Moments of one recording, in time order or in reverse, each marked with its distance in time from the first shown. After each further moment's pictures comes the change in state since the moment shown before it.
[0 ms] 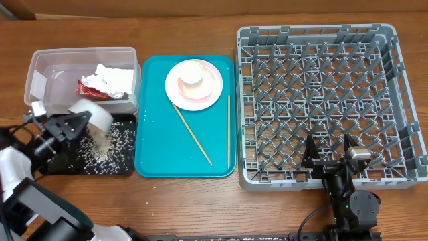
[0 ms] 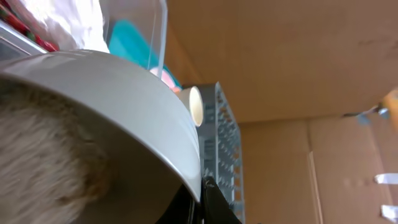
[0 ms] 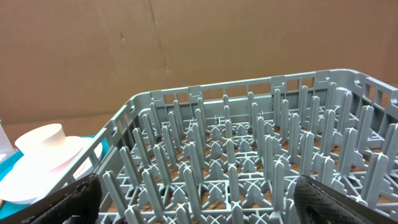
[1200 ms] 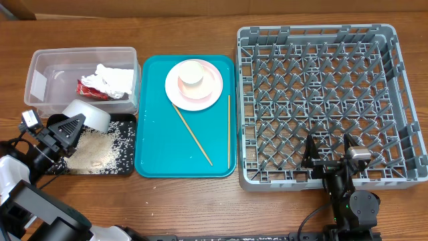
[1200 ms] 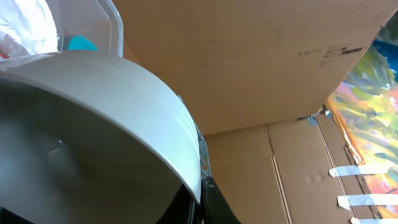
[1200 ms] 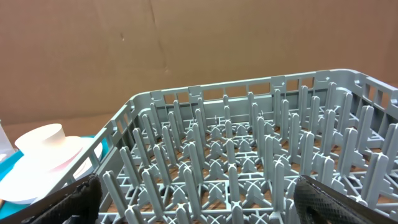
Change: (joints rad) left arm 0.045 0.000 -0.045 -0.079 0.179 0.138; right arm 0.000 0.000 0.000 0.000 0.000 0.000
